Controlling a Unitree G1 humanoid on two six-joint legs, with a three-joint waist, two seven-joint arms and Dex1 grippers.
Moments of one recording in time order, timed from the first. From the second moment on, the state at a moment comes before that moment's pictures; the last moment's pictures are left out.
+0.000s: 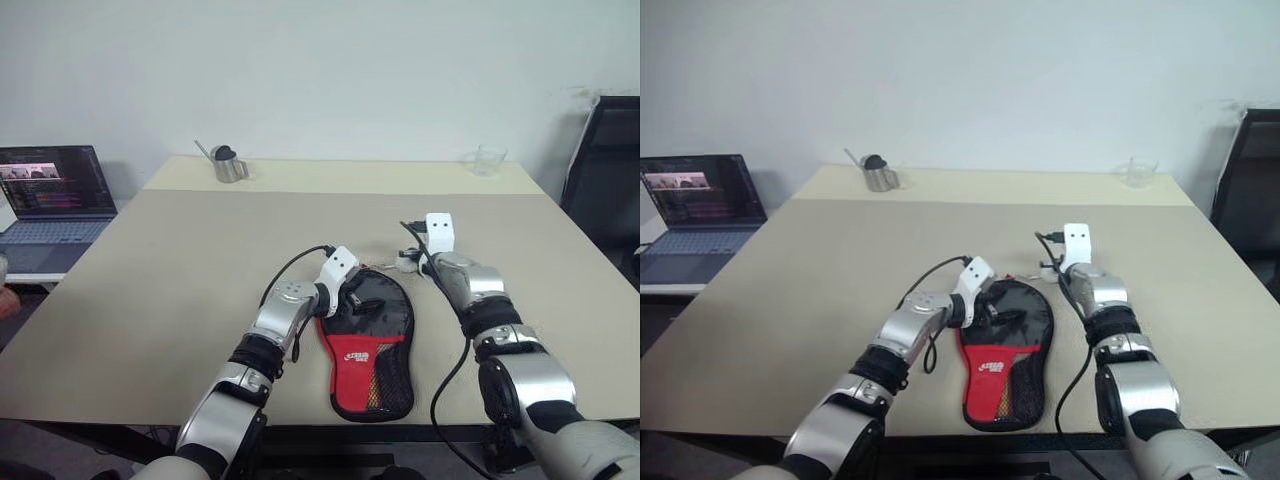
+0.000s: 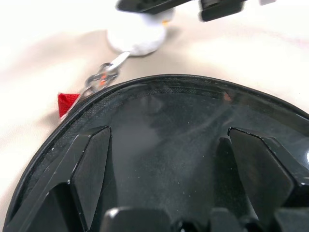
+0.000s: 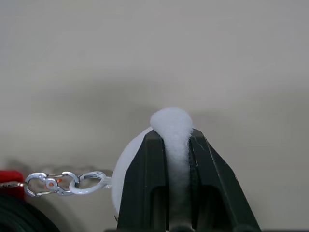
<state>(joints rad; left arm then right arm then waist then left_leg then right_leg) -0.81 0.15 -0.19 0.67 -0.03 0.29 -0.80 -0.96 -0.21 -0.11 0.74 0.14 0.59 0.12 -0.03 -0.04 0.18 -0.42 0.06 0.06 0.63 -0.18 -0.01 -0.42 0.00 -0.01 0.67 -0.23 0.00</state>
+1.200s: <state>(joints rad) -0.89 0.13 -0.21 0.81 0.00 0.21 -0.83 -0.30 -0.75 0.00 -0.36 0.40 0.93 0.75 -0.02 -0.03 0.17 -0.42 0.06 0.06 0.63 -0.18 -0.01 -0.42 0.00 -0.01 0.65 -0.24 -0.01</state>
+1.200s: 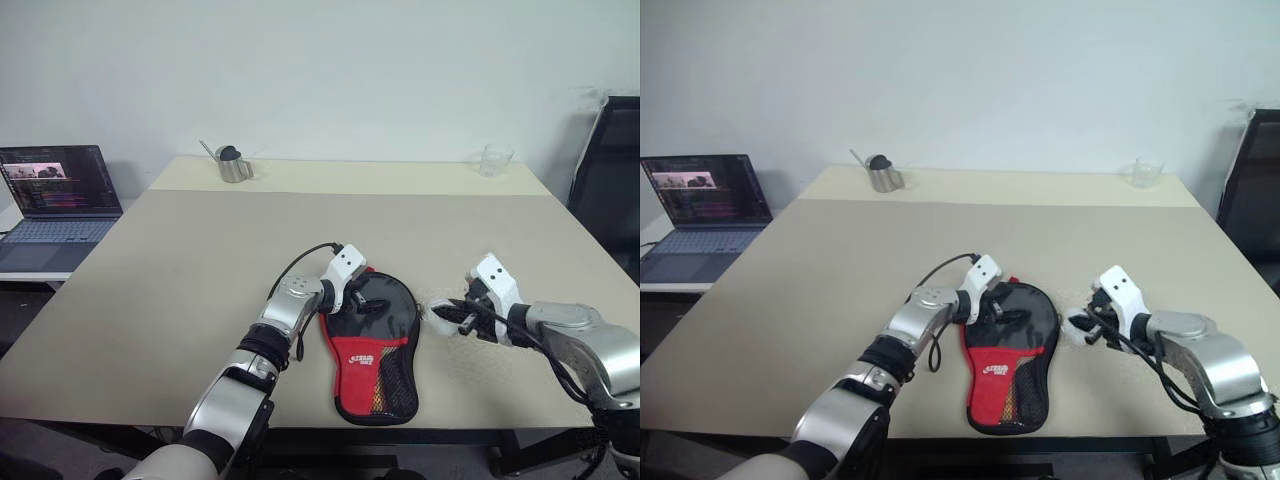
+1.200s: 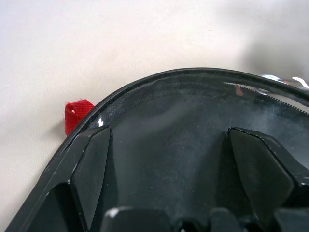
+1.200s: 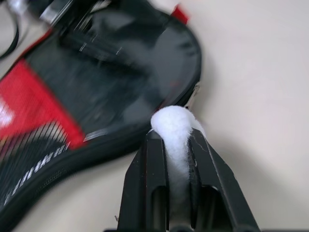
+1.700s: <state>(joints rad) -0.90 0.13 -0.23 0.82 0.01 0.21 -0.84 -0.07 -0.88 0.01 -0.47 0.49 0.76 1.00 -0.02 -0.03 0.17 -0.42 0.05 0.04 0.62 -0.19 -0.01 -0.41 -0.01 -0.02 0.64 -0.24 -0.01</state>
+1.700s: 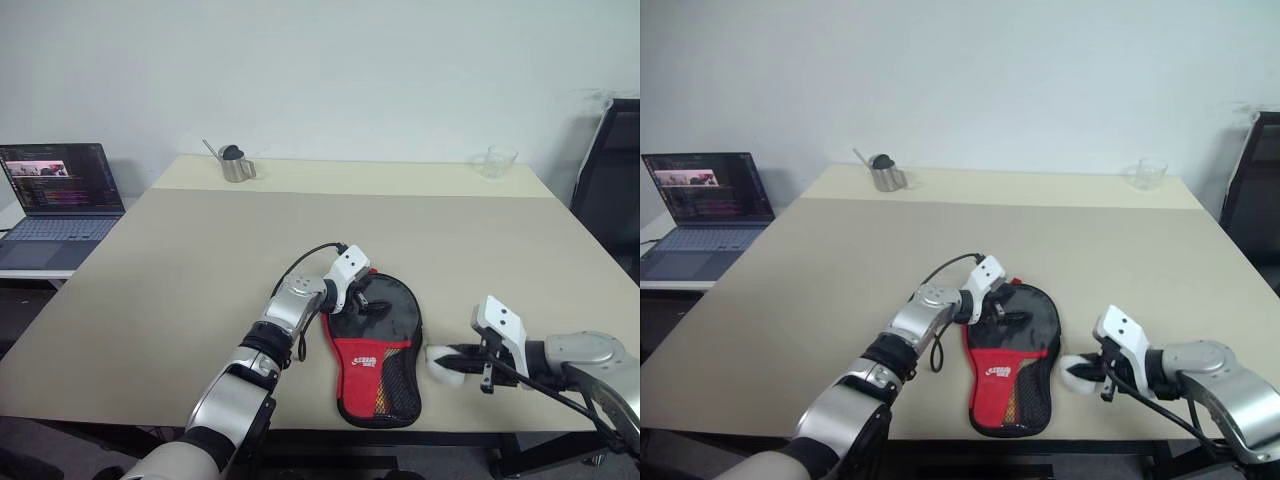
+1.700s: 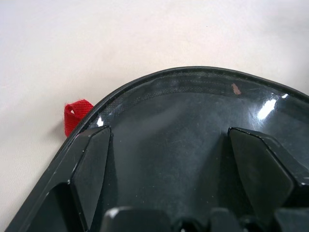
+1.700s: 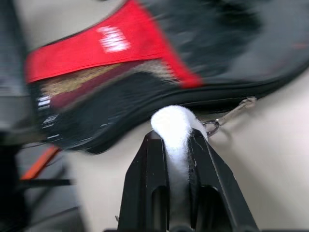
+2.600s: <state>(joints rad) -0.93 0.13 -0.26 0.84 0.04 0.21 -0.87 0.29 -0.93 0.05 -0.58 0.57 0.51 1.18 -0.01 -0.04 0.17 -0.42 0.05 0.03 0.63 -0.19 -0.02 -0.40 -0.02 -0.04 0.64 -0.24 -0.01</state>
